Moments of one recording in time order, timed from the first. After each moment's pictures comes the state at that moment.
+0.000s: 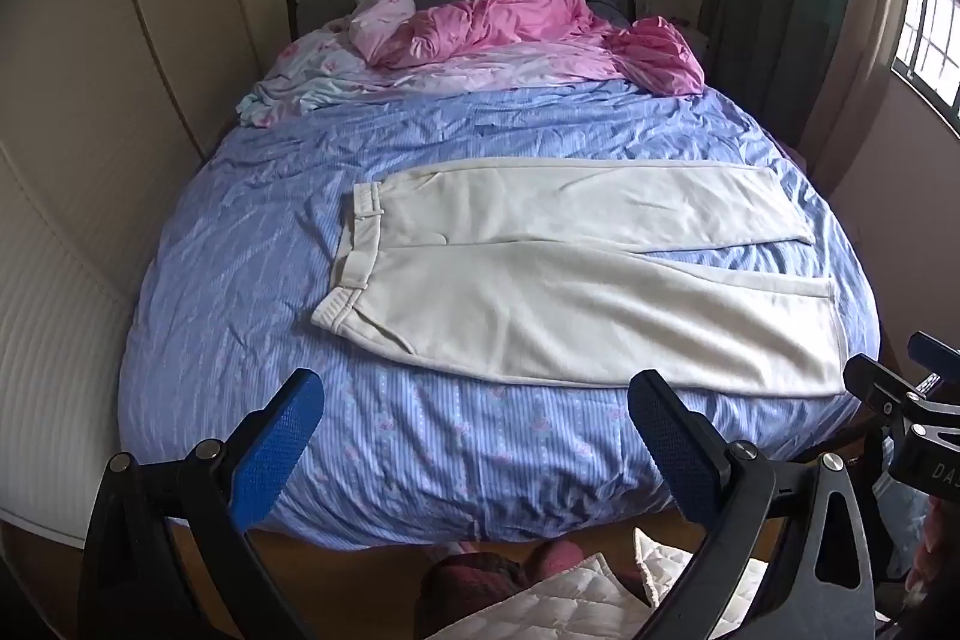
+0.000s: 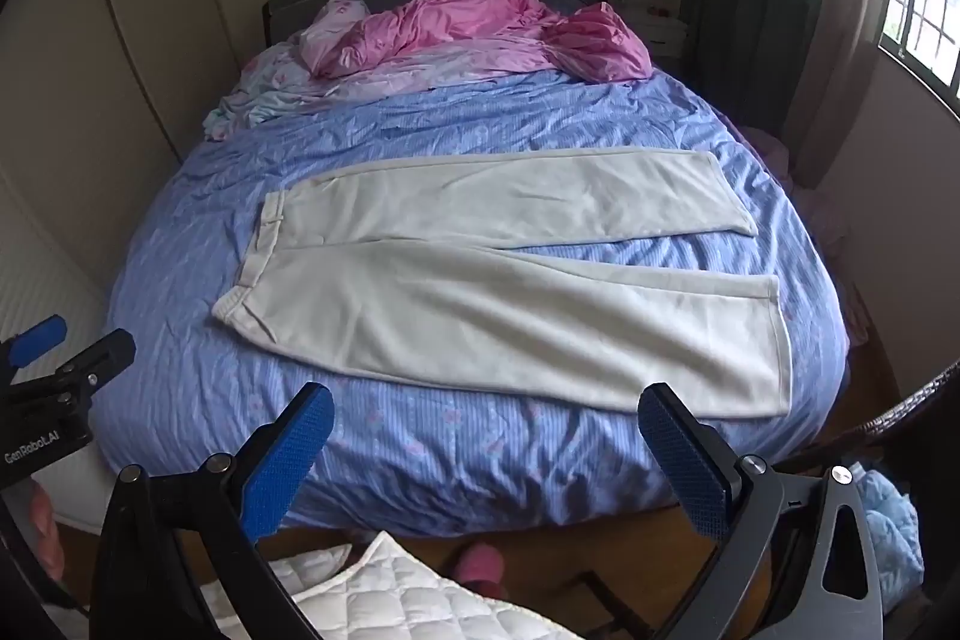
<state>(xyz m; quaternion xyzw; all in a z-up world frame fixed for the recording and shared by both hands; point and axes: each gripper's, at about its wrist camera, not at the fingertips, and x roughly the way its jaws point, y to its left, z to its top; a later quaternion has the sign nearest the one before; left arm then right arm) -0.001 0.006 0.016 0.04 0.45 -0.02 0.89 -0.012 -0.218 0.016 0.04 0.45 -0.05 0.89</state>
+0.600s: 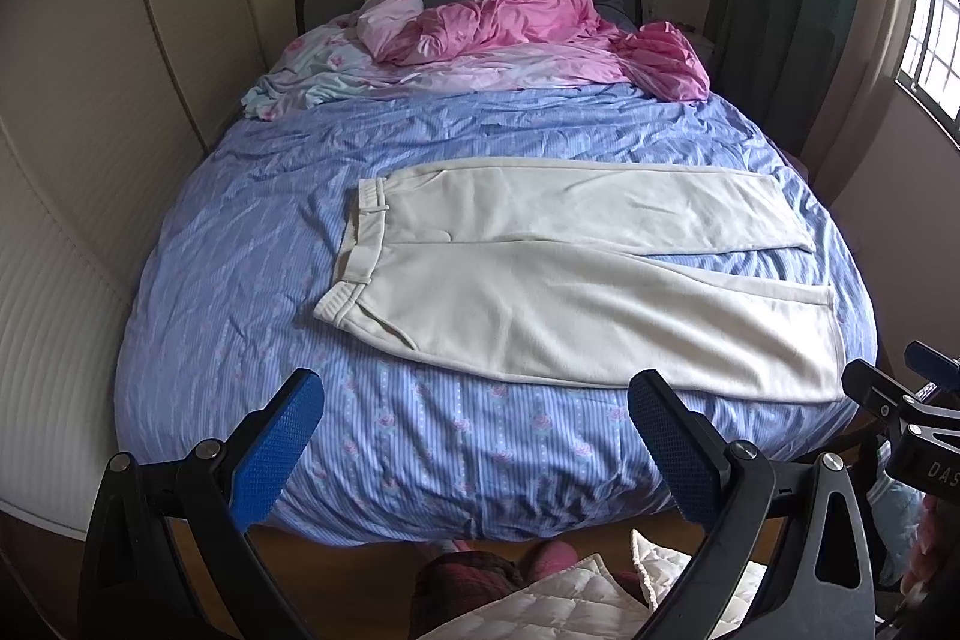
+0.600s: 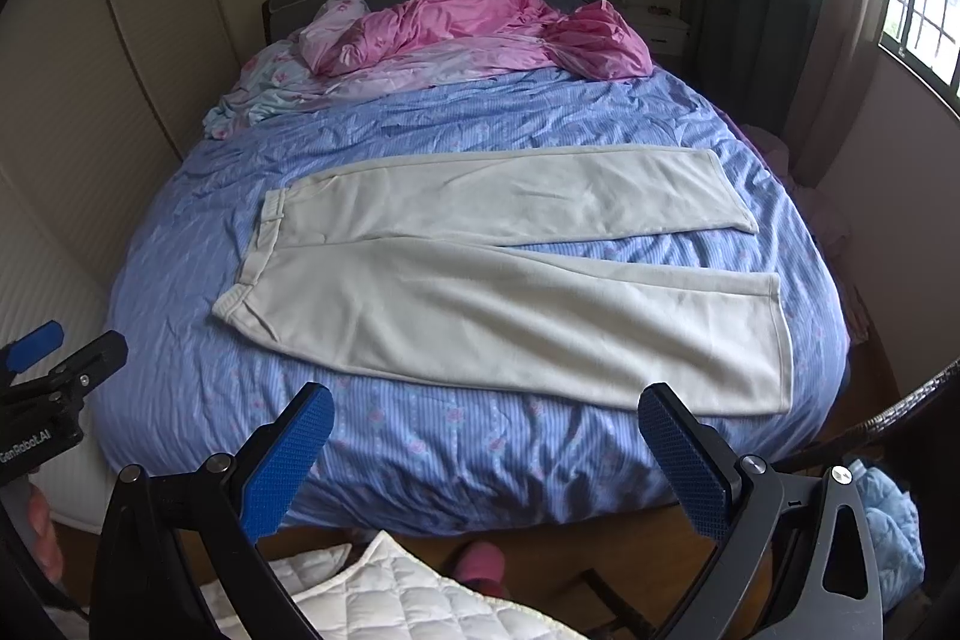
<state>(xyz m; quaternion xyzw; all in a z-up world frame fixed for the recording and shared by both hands) -0.002 0.009 0.017 0.04 0.44 -0.02 0.89 -0.013 -0.216 0.018 0.04 0.46 -0.05 0.89</state>
